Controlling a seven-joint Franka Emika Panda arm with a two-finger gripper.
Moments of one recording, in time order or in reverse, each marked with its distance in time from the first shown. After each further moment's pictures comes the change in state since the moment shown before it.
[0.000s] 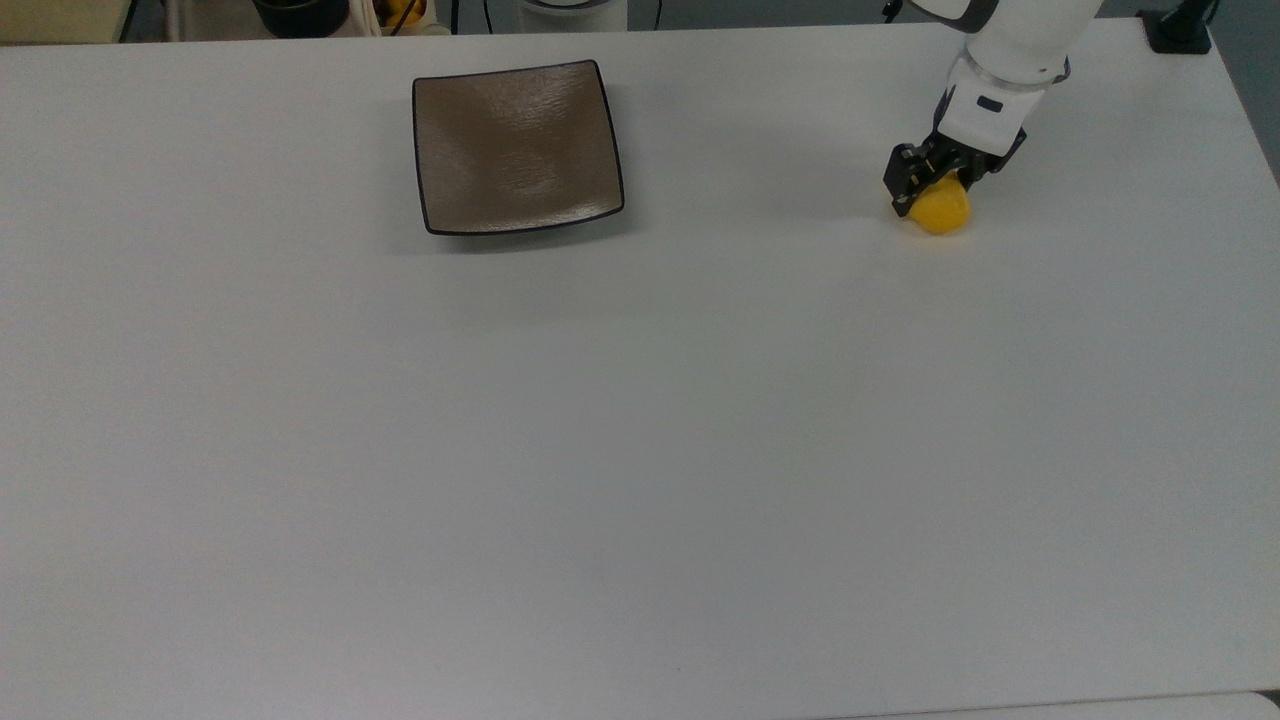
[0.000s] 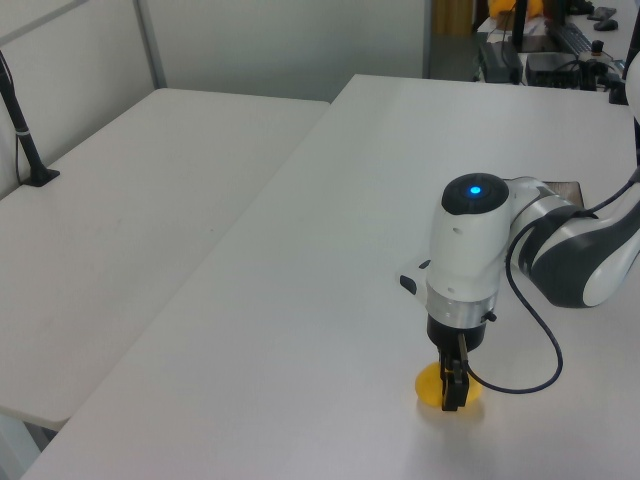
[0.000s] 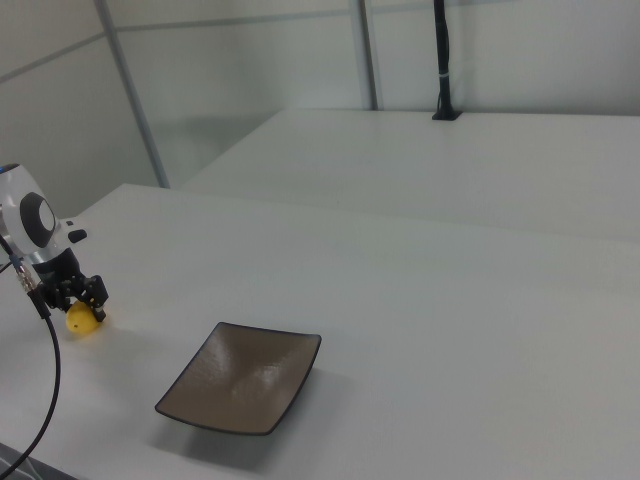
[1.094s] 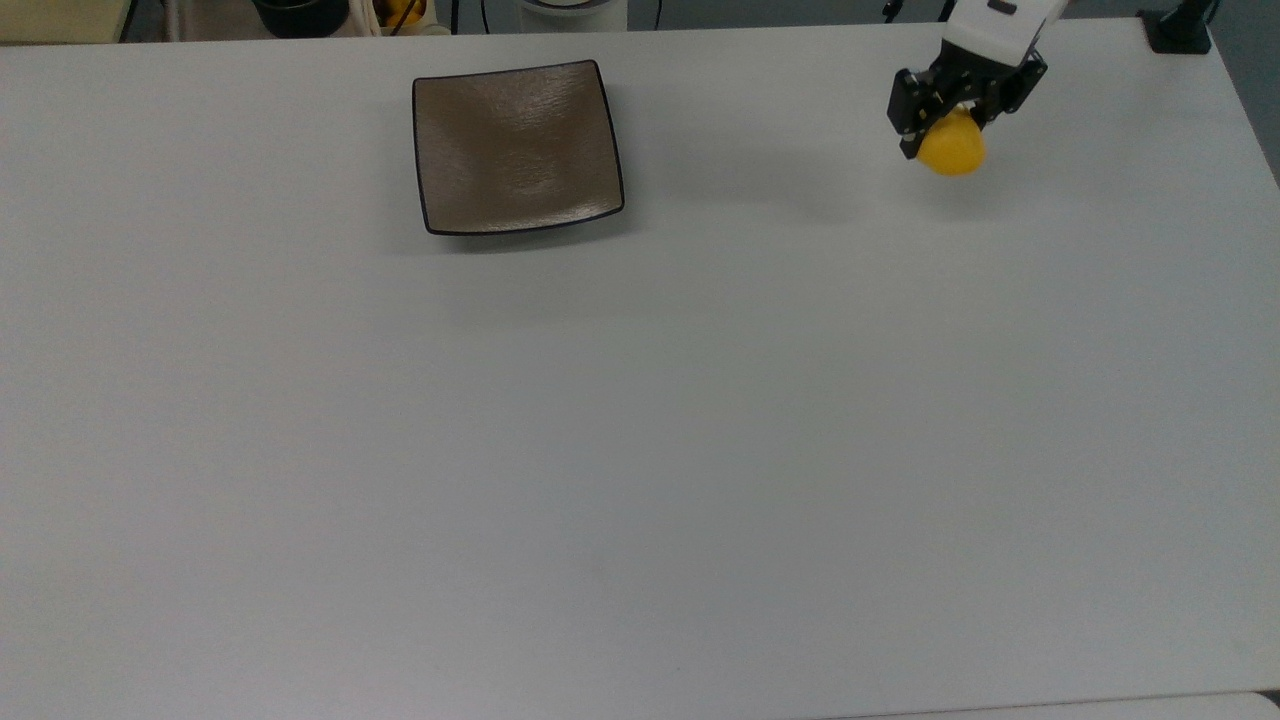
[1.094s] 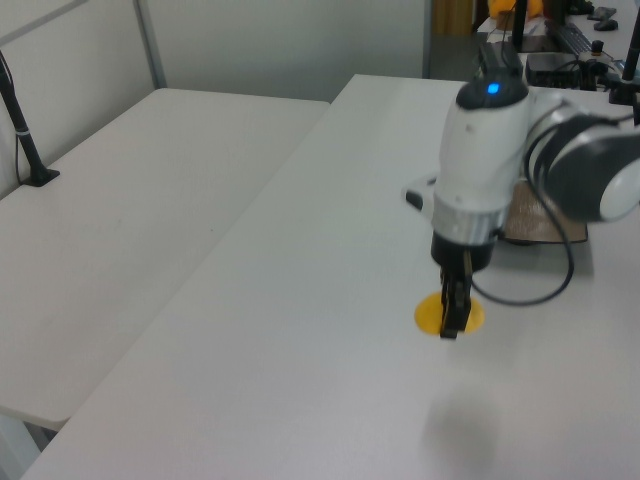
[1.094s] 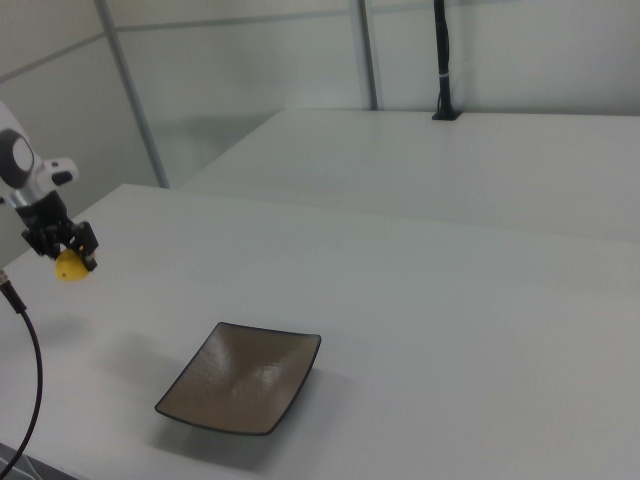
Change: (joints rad) arm -0.038 -0.193 -0.003 0.025 0.041 -0.163 -0.016
